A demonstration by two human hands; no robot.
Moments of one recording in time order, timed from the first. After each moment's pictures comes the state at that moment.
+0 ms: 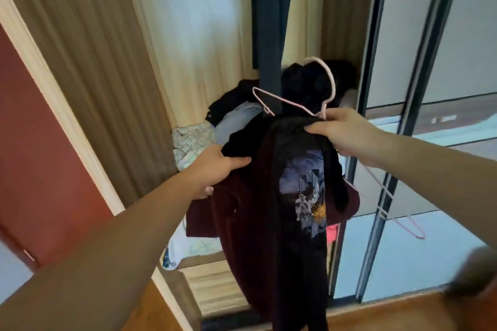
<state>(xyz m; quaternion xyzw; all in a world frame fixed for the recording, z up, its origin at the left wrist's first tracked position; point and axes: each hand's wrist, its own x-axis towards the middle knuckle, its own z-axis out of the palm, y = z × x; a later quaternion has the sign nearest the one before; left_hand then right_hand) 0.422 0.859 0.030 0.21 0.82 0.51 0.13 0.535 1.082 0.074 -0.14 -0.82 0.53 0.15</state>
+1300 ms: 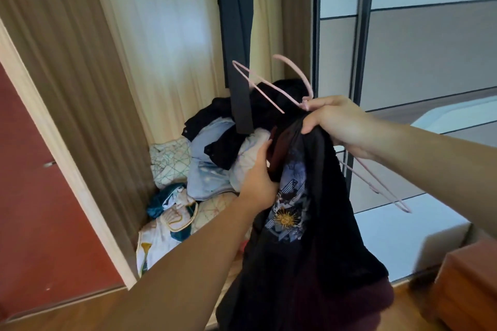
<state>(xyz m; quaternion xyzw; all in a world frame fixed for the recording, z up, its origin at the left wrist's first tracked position) 0.520 0.961 -0.013 0.39 0.78 0.49 -0.02 0.628 1.087 0.111 -0.16 -0.77 0.58 0.24</state>
